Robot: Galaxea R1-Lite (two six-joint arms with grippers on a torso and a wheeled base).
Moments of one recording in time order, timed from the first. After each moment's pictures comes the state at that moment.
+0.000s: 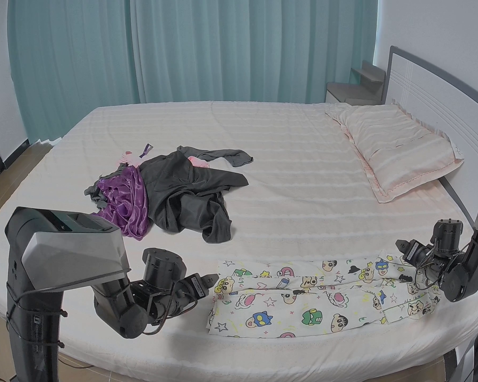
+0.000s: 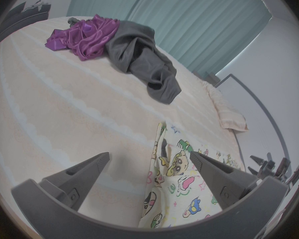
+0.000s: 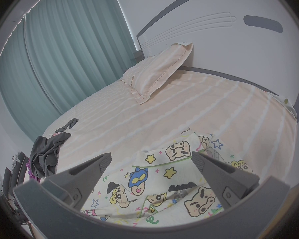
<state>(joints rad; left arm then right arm) -0.48 2.35 -0.64 -1.07 0.07 -0.79 -0.06 2.12 -0.37 -1.22 -0.17 0.48</state>
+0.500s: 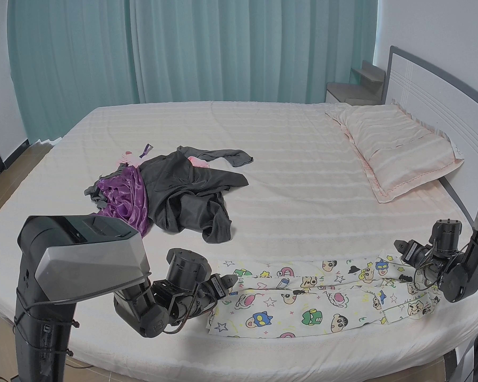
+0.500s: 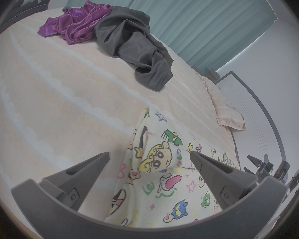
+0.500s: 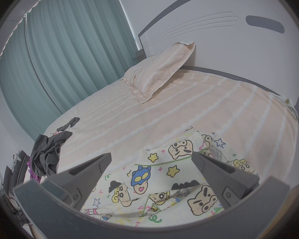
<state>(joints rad) -0.56 2.39 -0.78 -0.94 0.08 -0.89 -0.05 2.12 -0.37 -1.22 -0.17 0.48</state>
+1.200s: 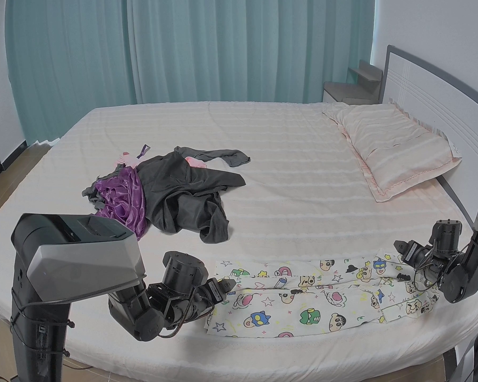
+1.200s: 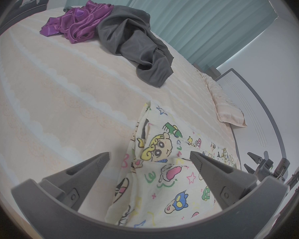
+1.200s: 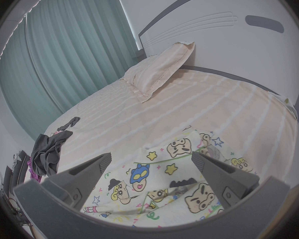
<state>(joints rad) -0.57 2.36 -0.72 -0.95 0.07 -0.88 -0.04 2.11 -0.36 -1.22 -0.17 0.48</state>
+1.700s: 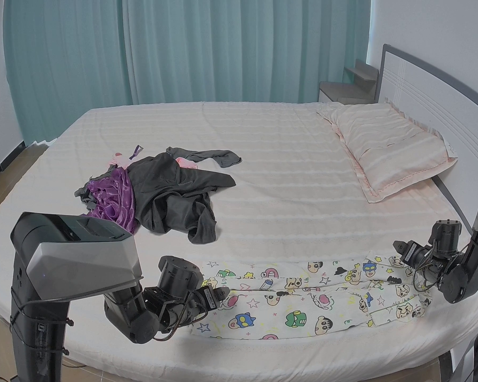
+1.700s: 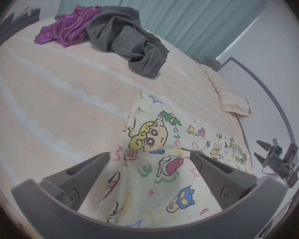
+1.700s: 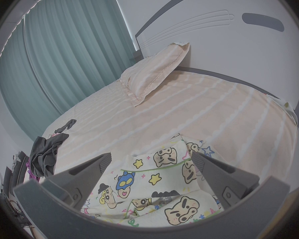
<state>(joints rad) -0.56 2.36 -0.68 -0.95 0.09 -0.78 -0.04 2.11 -0.36 -1.22 -0.17 0.48</state>
